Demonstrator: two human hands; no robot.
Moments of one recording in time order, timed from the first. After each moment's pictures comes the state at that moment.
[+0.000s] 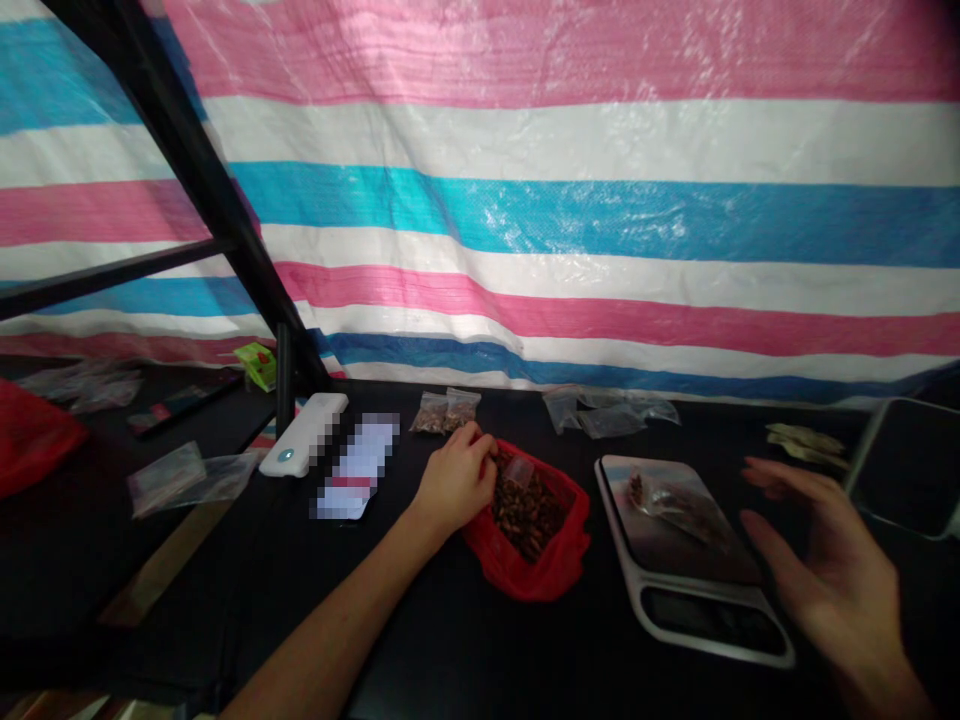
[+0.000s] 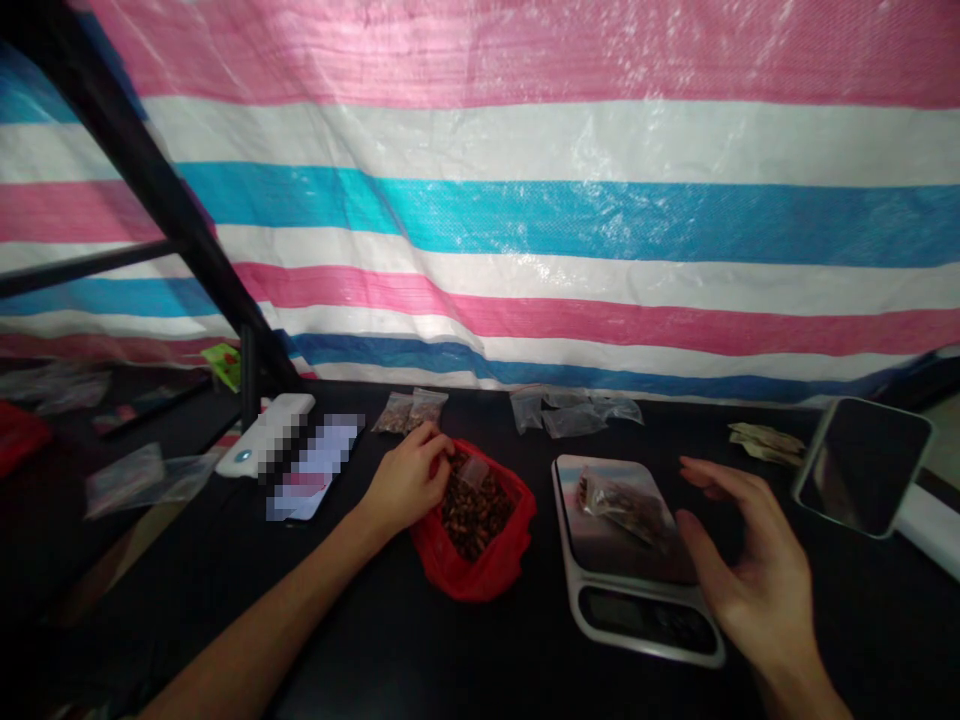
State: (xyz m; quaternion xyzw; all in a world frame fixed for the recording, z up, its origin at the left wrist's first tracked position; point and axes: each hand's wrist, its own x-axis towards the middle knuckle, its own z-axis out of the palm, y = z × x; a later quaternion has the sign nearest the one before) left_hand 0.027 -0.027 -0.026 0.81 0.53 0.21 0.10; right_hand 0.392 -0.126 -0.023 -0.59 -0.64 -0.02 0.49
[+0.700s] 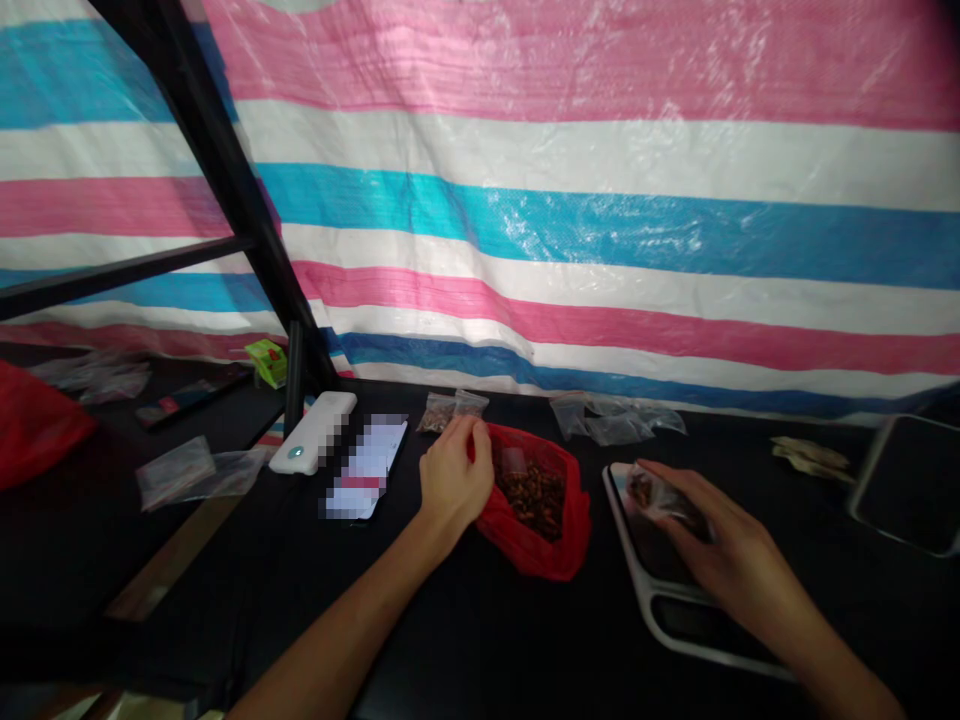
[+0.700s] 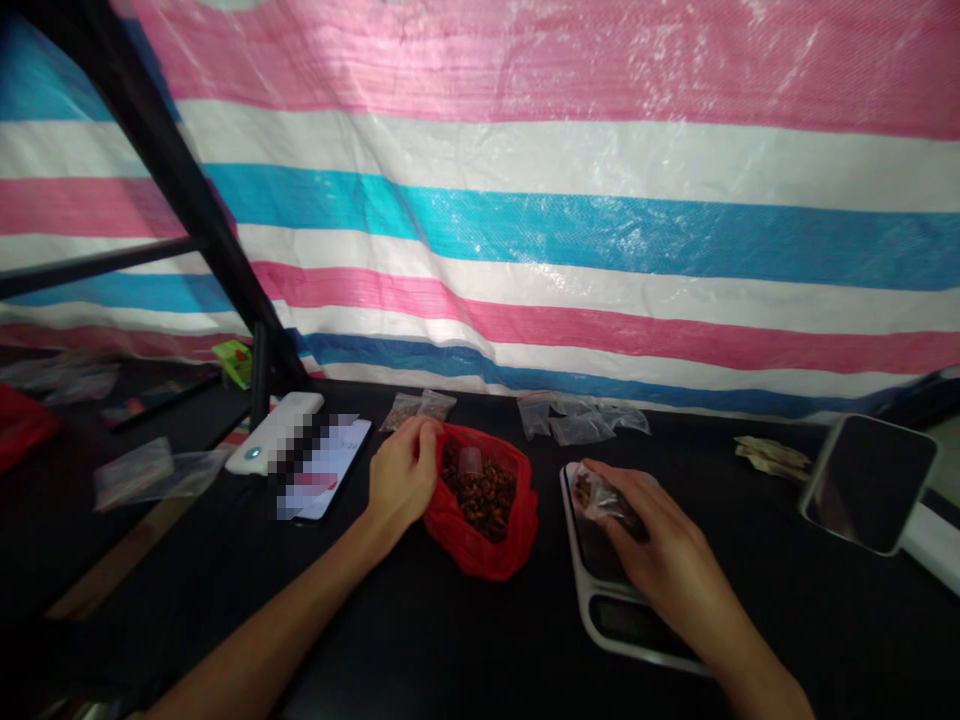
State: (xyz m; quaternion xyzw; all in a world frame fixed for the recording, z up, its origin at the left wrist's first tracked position) left_hand 0.025 -0.035 -0.007 0.67 0.62 0.38 0.15; right_hand 0.350 -0.101 -0.028 -0.57 -0.76 0.04 0.30
